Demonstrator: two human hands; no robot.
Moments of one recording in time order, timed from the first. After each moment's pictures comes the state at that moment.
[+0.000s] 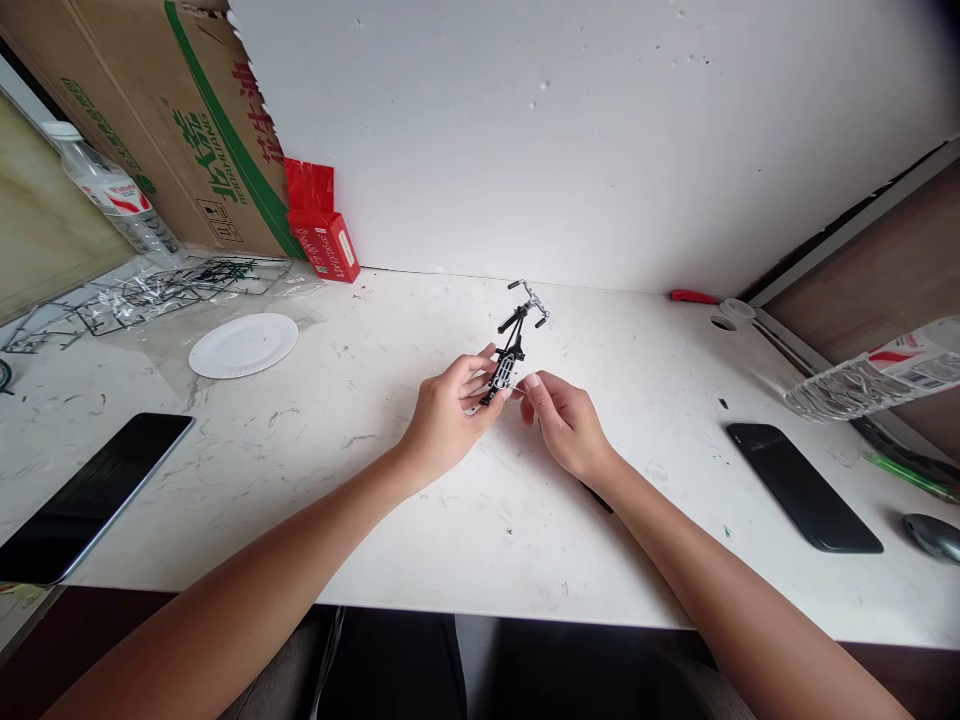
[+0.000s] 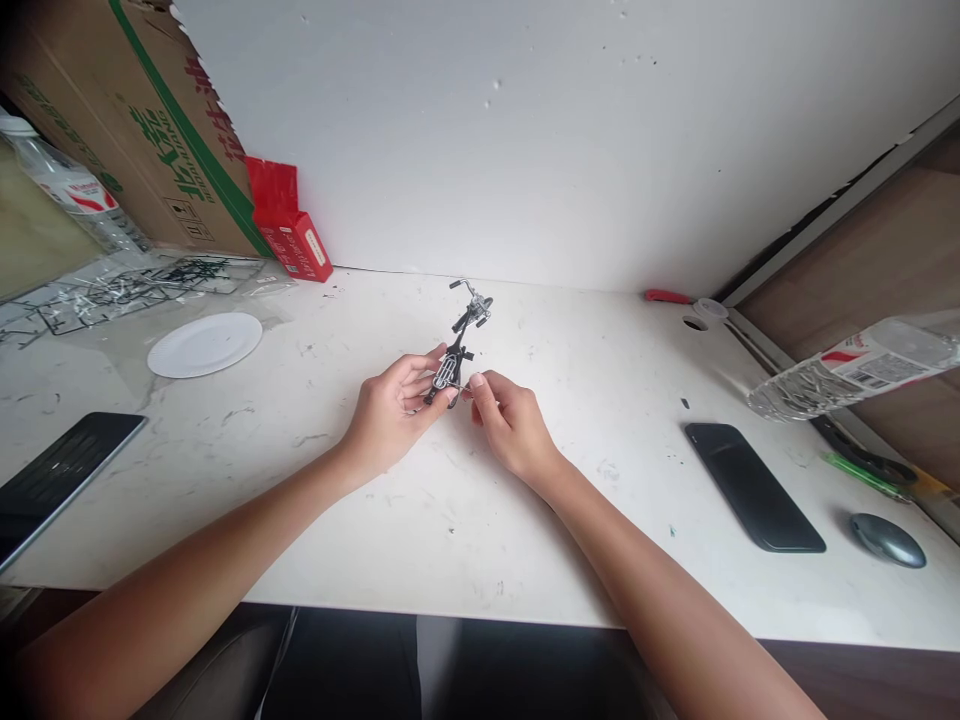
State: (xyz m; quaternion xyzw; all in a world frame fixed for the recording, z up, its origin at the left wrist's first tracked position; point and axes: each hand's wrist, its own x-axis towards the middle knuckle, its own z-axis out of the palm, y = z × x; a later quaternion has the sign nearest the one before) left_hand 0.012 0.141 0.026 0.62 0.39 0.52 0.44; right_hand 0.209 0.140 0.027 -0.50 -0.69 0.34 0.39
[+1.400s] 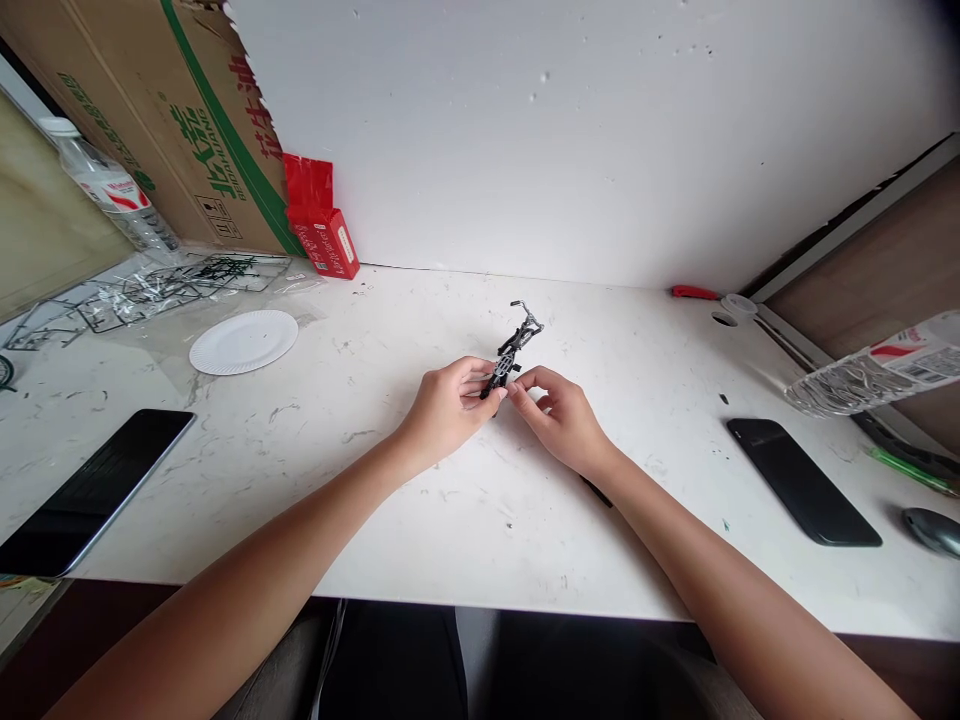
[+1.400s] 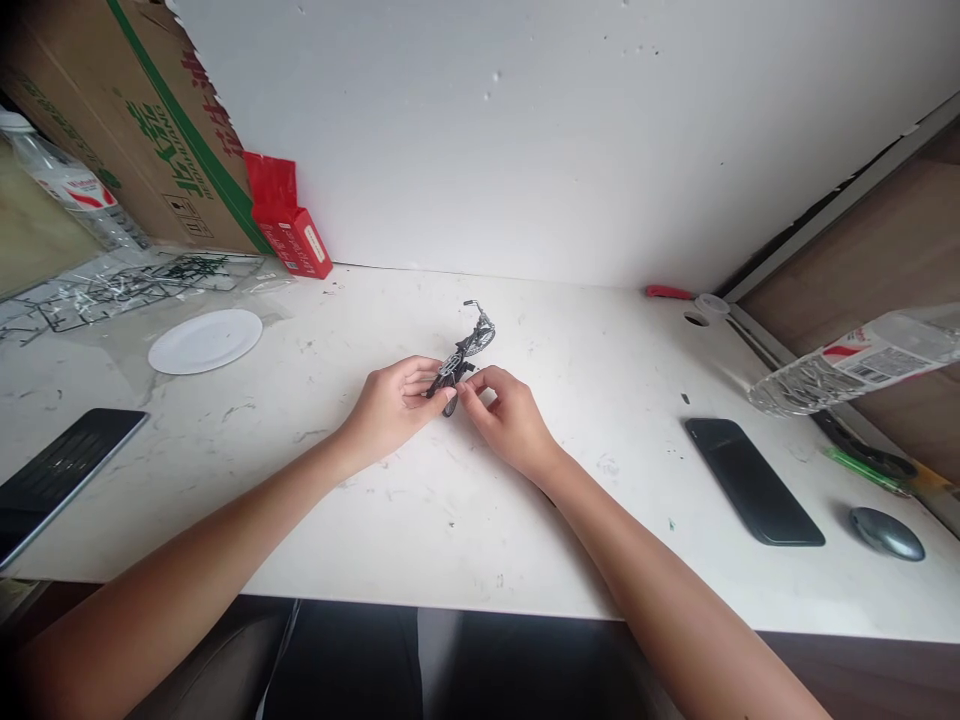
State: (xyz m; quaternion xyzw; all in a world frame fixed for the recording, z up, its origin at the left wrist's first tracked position) left_hand 0.006 0.151 0.019 0.63 0.43 0.46 0.46; right_hand 0.209 0.146 0.022 -0.49 -0.72 0.31 0.38
